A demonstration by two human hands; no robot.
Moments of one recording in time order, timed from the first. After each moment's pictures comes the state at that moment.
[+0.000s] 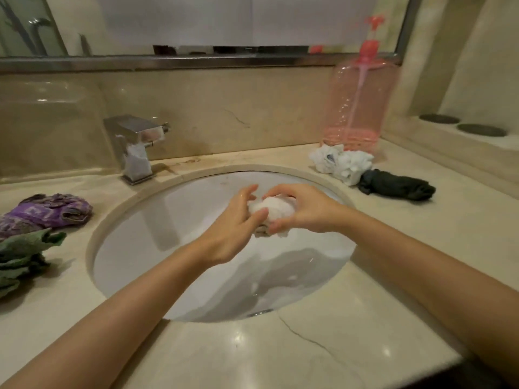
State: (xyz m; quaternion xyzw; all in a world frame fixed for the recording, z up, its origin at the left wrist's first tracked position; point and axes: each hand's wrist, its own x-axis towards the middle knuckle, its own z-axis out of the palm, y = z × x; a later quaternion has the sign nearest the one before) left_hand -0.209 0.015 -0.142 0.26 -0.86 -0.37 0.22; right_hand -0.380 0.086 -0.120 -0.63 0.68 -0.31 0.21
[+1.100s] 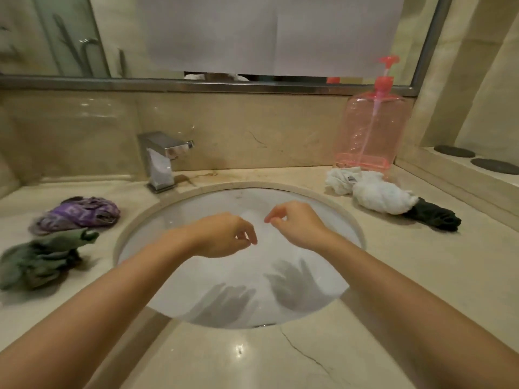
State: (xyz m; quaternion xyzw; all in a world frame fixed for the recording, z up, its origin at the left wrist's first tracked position) left_hand -0.195 0.009 -0.090 0.31 -0.94 -0.11 -0.05; right_hand -0.359 0.067 -0.114 -0.59 0.76 -0.26 0.12
